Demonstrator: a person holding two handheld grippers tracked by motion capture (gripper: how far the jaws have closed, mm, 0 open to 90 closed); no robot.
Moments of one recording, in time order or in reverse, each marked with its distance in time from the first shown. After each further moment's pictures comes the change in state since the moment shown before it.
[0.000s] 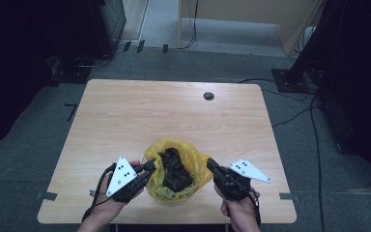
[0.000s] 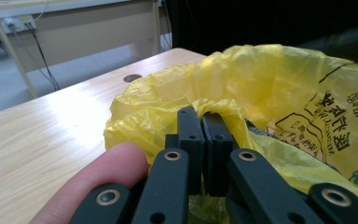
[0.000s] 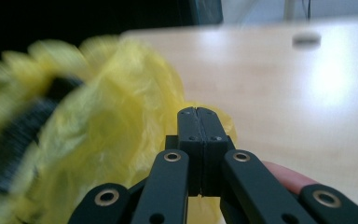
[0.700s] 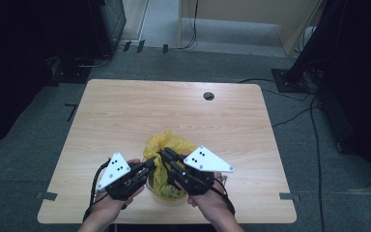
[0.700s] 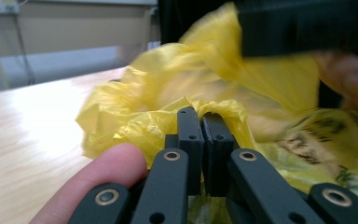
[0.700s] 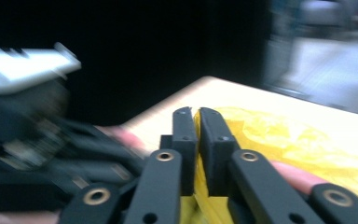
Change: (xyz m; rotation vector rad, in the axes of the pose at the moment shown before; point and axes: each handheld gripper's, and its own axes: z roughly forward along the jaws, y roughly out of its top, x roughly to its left) left arm 0.006 0.009 -0.002 -0.032 -0.053 -0.168; right arm 0.095 0.050 0.023 -0.063 0.213 -0.227
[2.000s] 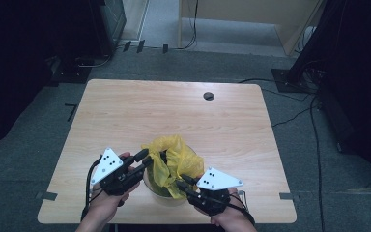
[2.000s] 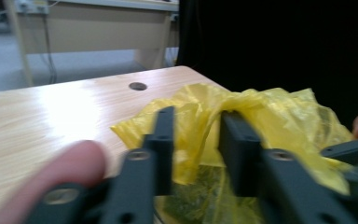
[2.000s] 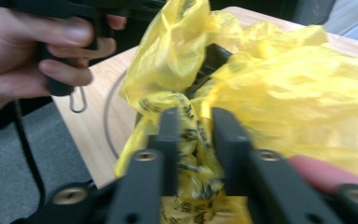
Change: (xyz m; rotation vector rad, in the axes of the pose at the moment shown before) left arm 0.011 0.004 -0.008 -0.036 0.052 -0.035; right arm -0.020 -0.053 -0.031 0.217 0.124 -0.063
